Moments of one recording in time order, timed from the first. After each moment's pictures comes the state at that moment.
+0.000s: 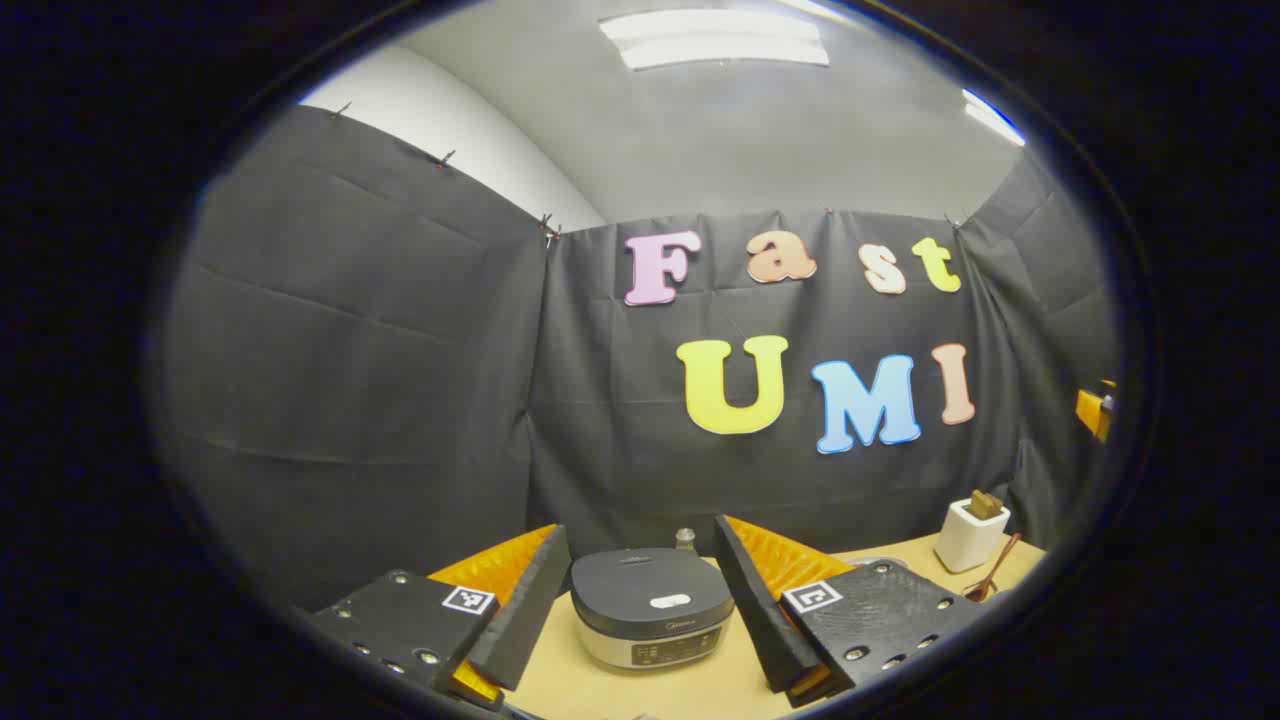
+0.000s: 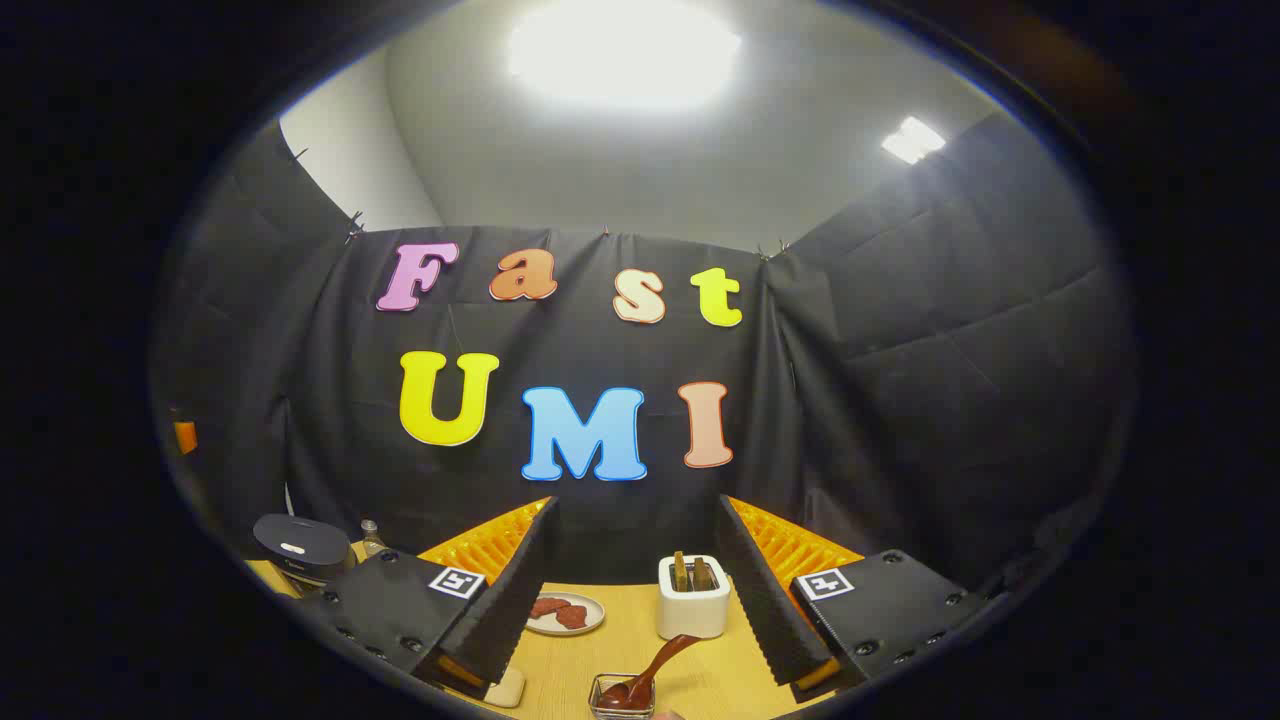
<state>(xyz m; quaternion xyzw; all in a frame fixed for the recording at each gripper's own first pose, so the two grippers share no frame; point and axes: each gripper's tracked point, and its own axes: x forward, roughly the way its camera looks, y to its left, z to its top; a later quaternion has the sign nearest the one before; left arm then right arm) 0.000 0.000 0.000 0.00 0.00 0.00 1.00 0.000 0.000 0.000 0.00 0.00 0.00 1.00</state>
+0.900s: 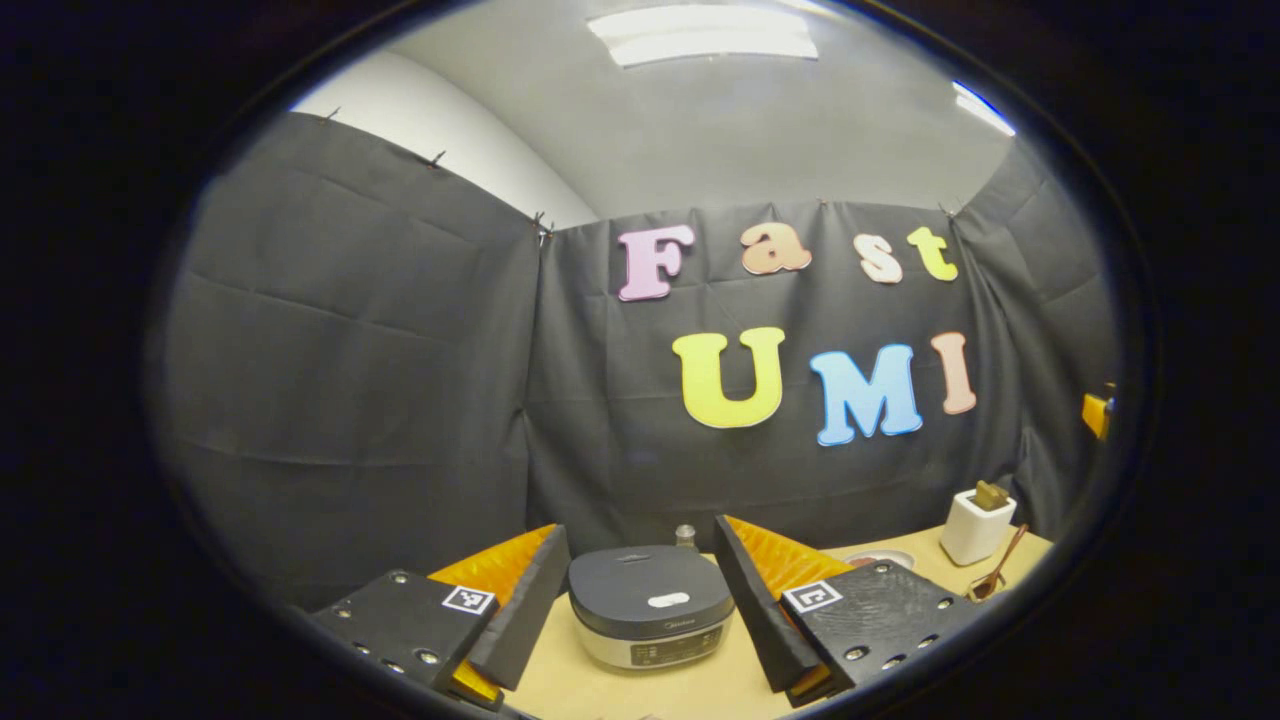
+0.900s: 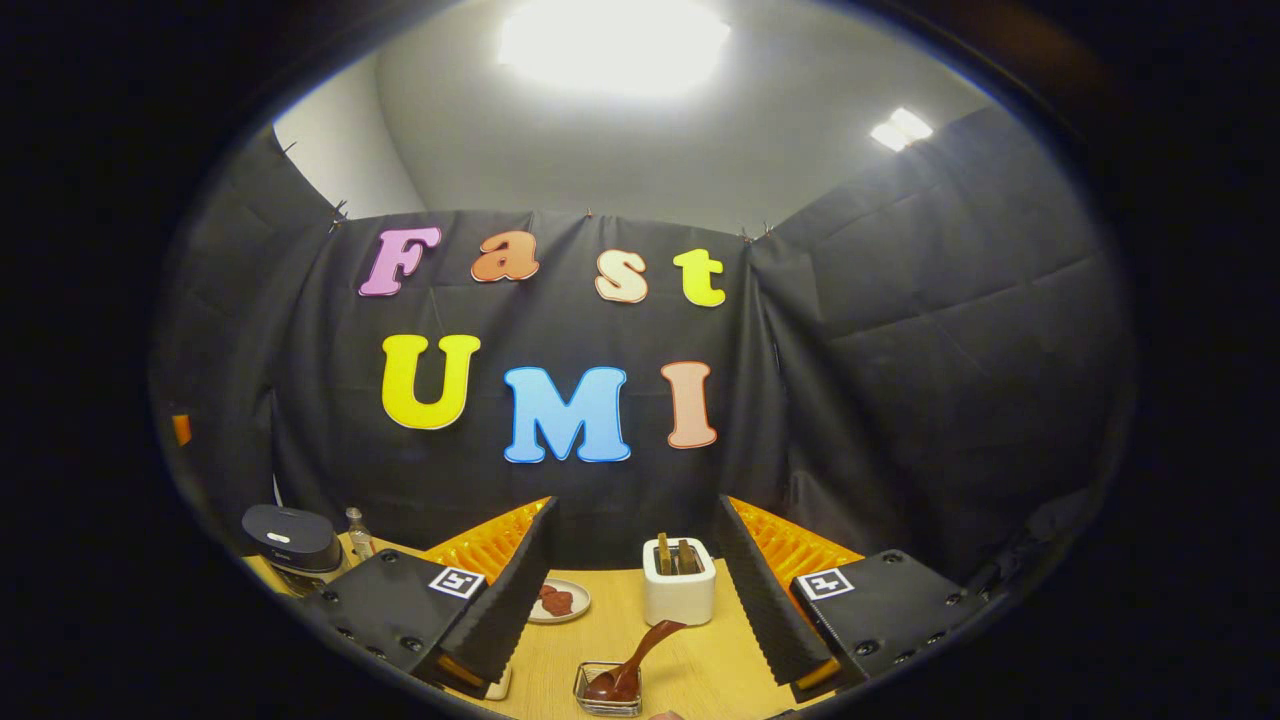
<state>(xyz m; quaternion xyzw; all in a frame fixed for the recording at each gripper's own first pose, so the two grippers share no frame) 0.010 -0.006 0.000 0.01 0.00 0.00 1.00 0.003 -0.019 -0.020 0.00 0.02 -0.02 1.00</state>
